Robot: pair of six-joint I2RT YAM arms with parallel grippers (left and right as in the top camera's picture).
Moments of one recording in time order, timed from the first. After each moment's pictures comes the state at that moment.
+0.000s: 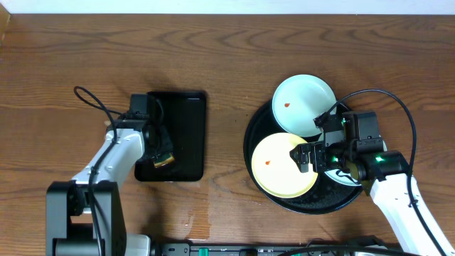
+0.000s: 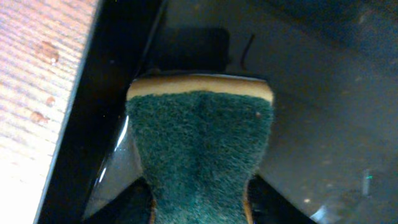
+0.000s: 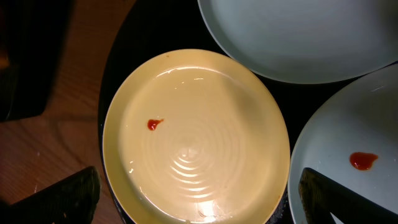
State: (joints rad) left arm -0.02 1.60 0.83 -0.62 -0.01 -0.45; right arm 0.17 1.17 0.74 -0.67 -0.36 0.07
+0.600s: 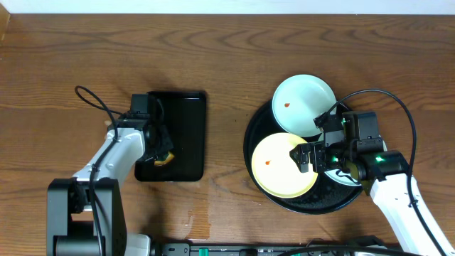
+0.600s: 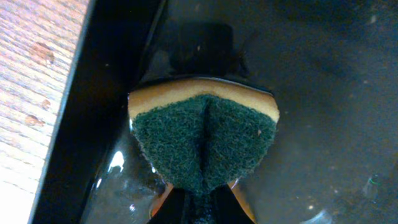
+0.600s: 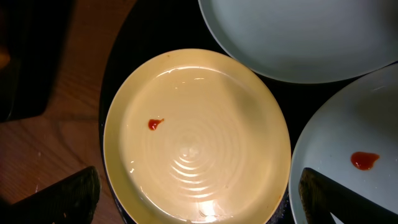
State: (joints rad) left arm -0.02 1.60 0.83 -0.61 -0.01 -0.44; right arm 0.17 1.17 0.74 -0.67 -0.36 0.07
